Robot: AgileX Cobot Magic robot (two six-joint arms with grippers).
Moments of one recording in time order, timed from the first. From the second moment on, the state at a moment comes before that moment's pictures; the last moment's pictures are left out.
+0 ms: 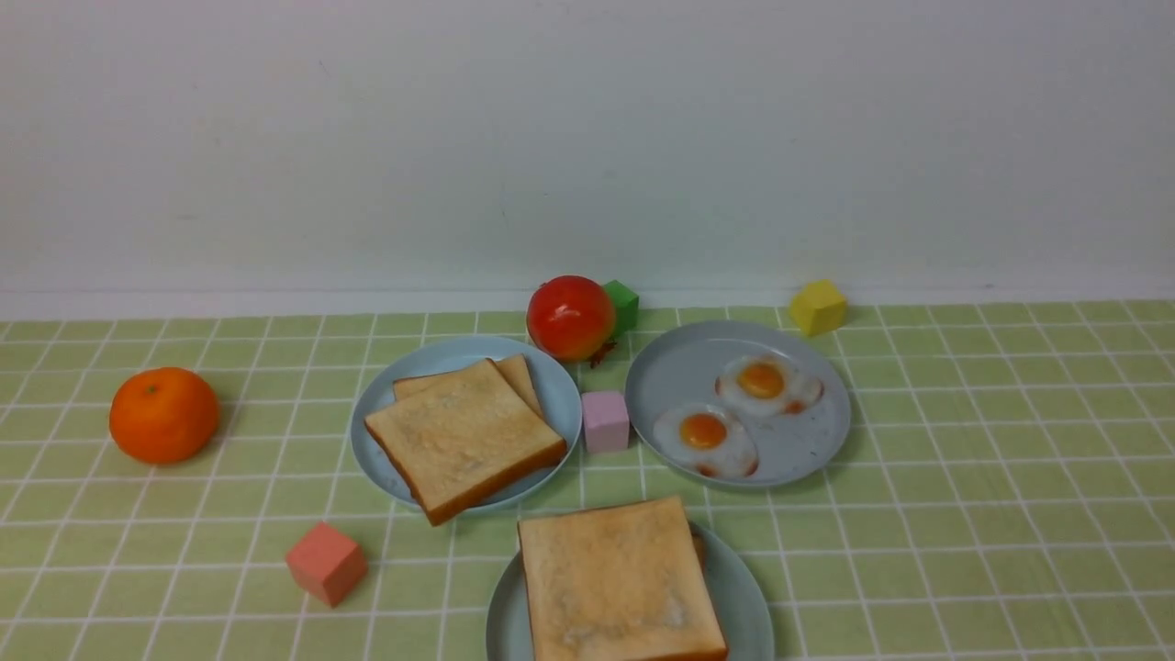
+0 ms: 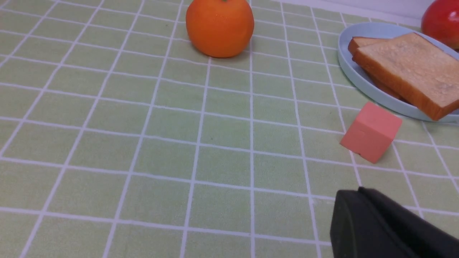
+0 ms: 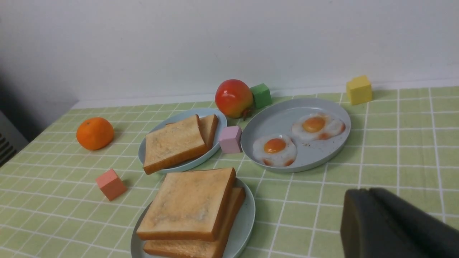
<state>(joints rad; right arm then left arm) 0.76 0.00 -0.43 -0.39 0.76 0.62 -0.05 -0.01 0.03 0.08 0.40 -0.28</state>
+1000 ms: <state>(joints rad) 0.33 0.08 -0.35 -0.12 0.52 0.22 -0.05 -0.01 0.03 0.08 0.40 -0.28</state>
